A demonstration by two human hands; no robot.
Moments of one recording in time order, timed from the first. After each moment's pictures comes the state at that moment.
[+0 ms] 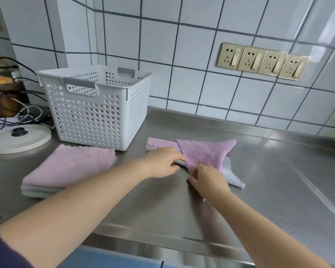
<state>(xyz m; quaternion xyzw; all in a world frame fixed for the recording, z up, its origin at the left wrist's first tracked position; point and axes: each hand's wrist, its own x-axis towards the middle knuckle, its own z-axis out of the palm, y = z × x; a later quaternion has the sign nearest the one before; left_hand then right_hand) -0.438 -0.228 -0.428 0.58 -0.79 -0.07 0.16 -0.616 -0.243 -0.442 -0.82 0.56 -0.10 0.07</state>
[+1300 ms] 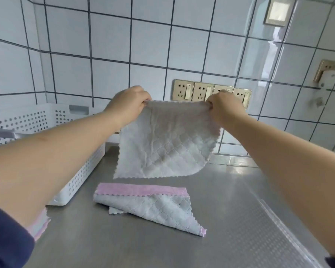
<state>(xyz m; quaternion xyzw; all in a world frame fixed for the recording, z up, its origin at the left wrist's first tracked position) -0.445 -0.361 -0.231 0.55 -0.72 0.27 0.34 -0.707 -0.383 -0.200 -0.77 0.54 -0.28 -0.19</state>
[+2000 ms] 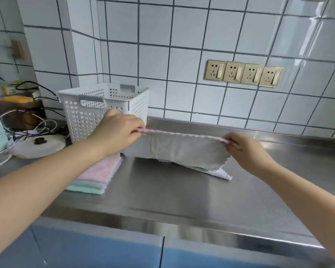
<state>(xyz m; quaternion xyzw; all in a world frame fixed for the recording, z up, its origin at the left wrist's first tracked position) -0.394 -0.120 -0.320 0.59 -0.73 0.24 0.26 -0.717 -0.205 -0.326 -0.83 0.46 -0.30 0.08</state>
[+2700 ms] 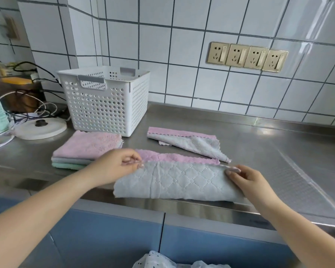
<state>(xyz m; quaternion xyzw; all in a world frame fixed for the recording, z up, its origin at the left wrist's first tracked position) -0.405 -0.061 -0.420 0.62 -0.68 -0.20 0.34 -0.750 -0.149 -0.430 -0.72 0.51 -0.35 0.33</state>
